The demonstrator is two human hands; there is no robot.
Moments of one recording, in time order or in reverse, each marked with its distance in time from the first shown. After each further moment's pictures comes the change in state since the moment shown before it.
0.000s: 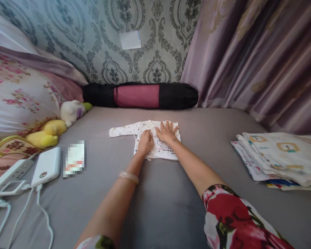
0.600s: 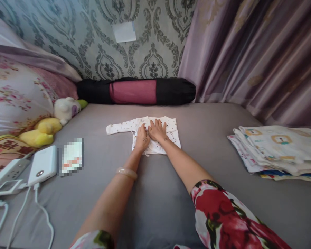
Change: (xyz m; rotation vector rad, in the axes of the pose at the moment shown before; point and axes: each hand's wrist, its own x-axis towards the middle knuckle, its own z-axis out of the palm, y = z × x) left_hand 0.001 -0.008 0.002 -0.169 0.042 -0.123; right_hand -0.002 -0.023 0.020 0.013 0.050 -0.139
